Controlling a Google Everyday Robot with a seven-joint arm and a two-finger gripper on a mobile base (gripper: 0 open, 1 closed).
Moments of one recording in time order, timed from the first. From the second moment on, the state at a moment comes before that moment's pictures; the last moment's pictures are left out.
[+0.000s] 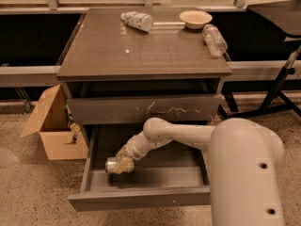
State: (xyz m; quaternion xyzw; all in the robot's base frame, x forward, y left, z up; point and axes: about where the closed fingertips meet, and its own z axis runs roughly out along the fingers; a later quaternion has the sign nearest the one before) arm 0.596 0.128 0.427 -0.62 0.69 0.29 0.23
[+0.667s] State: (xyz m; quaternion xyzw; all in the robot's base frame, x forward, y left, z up) arm 0.595 0.092 0.506 -0.68 0.59 0.30 0.32
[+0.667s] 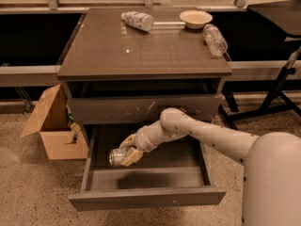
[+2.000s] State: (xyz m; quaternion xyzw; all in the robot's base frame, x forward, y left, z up) arm 0.535 0.080 0.664 -0.74 0.55 0.17 0.36
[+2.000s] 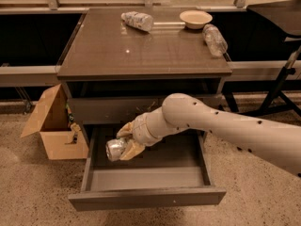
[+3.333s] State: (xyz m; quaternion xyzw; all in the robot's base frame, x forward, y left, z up) arm 0.517 0.062 0.798 -0.77 0.52 0.05 0.36
